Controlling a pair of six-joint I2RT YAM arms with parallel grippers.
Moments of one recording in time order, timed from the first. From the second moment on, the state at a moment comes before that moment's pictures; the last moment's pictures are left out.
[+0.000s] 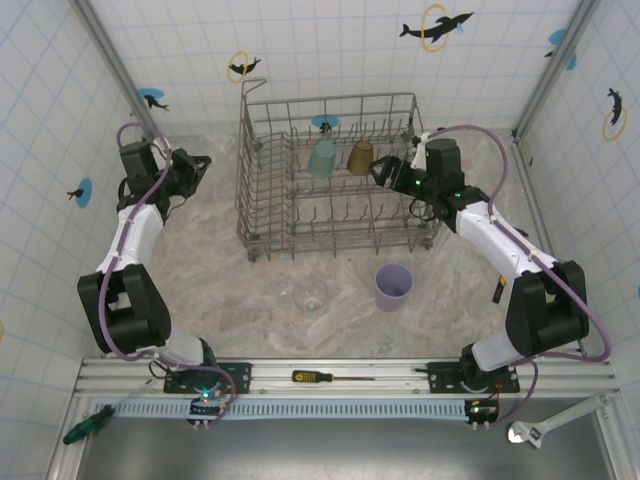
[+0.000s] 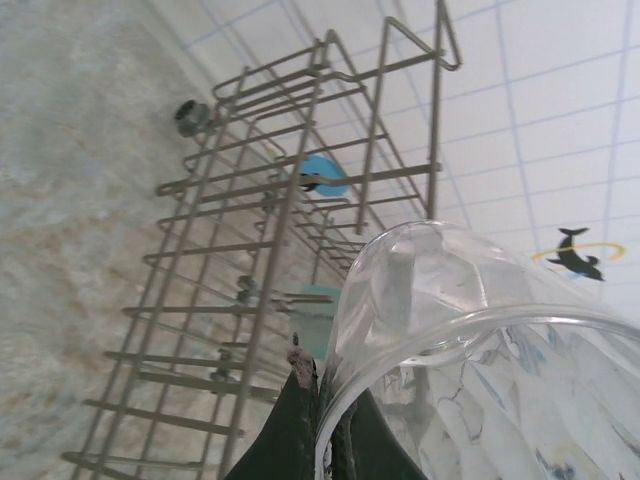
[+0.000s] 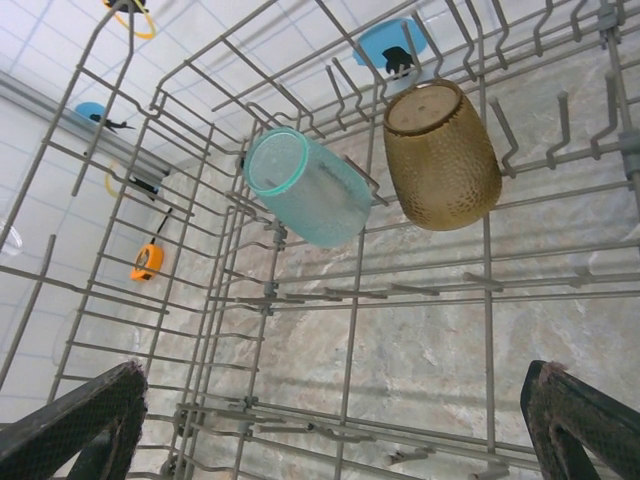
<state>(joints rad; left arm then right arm) 0.19 1.52 1.15 -0.10 0.69 -0.91 0.34 1.50 1.13 -0.12 -0.32 0.58</state>
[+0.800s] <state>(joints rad) -0.04 1.54 1.30 0.03 0.77 -1.08 0.29 1.50 0.99 0.14 -0.44 0.74</state>
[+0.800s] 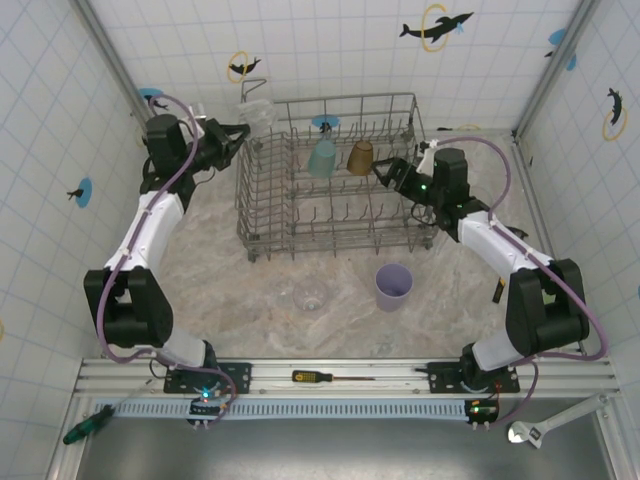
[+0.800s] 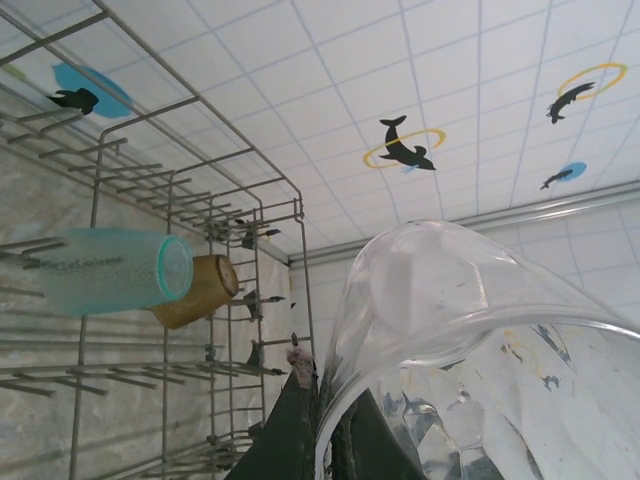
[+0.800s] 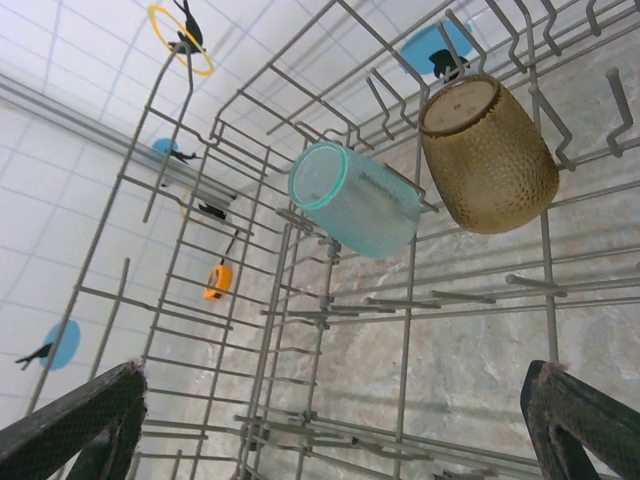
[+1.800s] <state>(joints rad) -0.32 1.81 1.48 0.03 0.68 -1.10 0.34 1.59 1.03 0.48 -0.53 1.01</state>
